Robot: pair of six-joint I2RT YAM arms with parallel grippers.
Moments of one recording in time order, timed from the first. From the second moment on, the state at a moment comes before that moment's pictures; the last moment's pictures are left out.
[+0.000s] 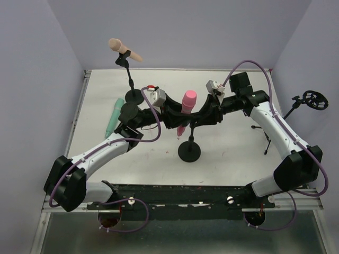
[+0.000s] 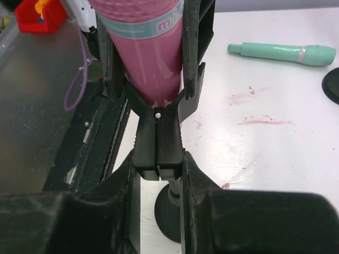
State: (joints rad) left arm -0.62 1.29 0.84 0.80 0.75 -0.37; right arm 0.32 1.48 1.37 -0.80 -1.34 -0.76
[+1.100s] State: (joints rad) left arm -0.72 1.33 0.72 1.12 0.49 -0.39; right arm 0.32 1.43 1.31 -0.70 -1.35 -0.63
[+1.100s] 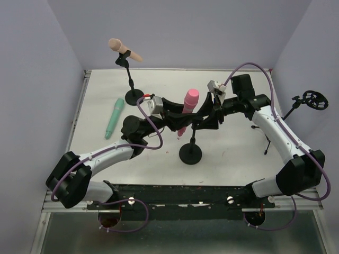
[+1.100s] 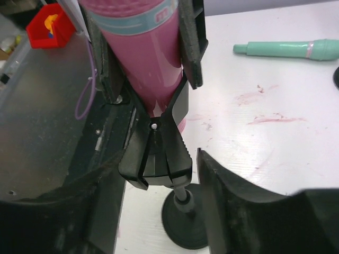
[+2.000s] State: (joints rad) left arm -0.70 1.09 0.68 0.86 0.47 -0.41; right arm 0.32 1.38 1.29 -0.74 -1.35 -0.68
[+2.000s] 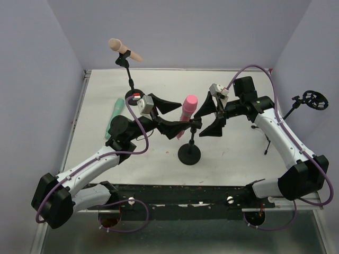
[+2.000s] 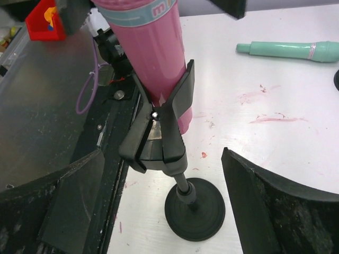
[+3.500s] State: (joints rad) left arm -0.60 1.26 1.09 0.23 0.93 -0.13; right arm 0.36 1.42 1.39 -0.89 -1.26 -0.82
